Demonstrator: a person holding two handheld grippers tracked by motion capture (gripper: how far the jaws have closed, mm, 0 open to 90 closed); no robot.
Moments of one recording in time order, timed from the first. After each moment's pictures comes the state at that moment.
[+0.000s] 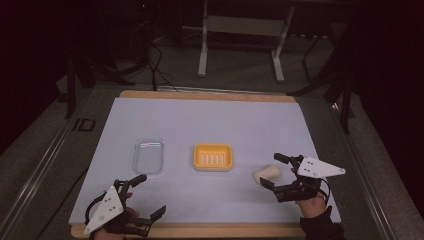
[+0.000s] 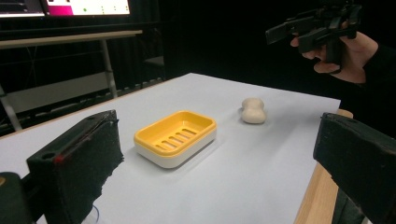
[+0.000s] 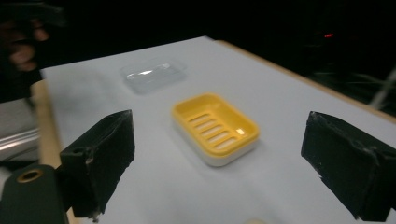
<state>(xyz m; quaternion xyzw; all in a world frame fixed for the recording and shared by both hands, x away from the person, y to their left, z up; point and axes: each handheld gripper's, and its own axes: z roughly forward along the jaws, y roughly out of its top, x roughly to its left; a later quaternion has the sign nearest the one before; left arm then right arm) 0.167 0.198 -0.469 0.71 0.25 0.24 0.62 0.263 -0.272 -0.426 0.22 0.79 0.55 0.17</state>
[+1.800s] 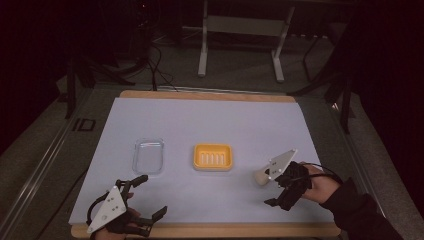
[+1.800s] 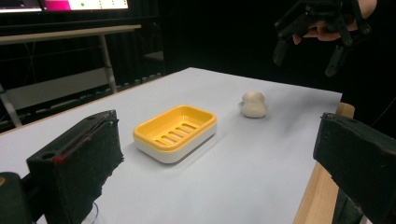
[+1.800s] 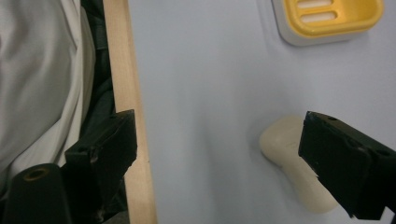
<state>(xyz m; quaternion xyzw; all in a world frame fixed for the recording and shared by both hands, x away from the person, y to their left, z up) 0.169 0.195 -0.472 0.72 0.25 0.24 0.61 0.285 -0.237 -0.406 0.06 0.98 0.21 0.03</state>
